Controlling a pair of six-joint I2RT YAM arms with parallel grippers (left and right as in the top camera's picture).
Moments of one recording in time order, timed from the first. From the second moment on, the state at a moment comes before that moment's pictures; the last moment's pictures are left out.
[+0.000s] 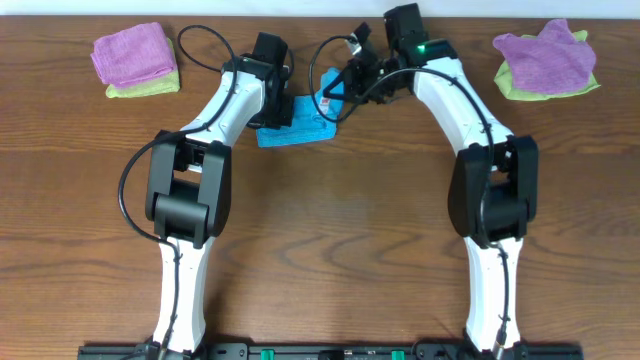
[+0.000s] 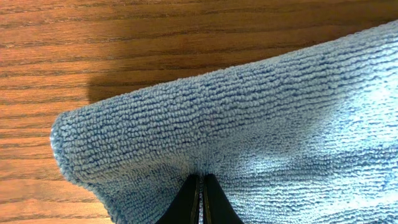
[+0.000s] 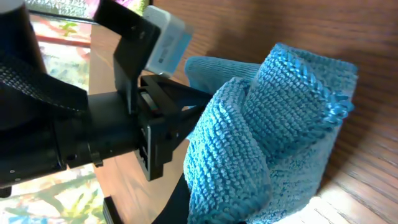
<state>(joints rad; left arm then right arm) -0.27 2.35 1.87 -0.86 0.05 -0.15 0.26 2.35 2.02 -0.76 -0.85 0.31</state>
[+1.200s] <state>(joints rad) -0.24 2.35 1.87 -0.84 0.11 -0.17 0.26 2.35 2.02 -0.71 -0.91 0.36</state>
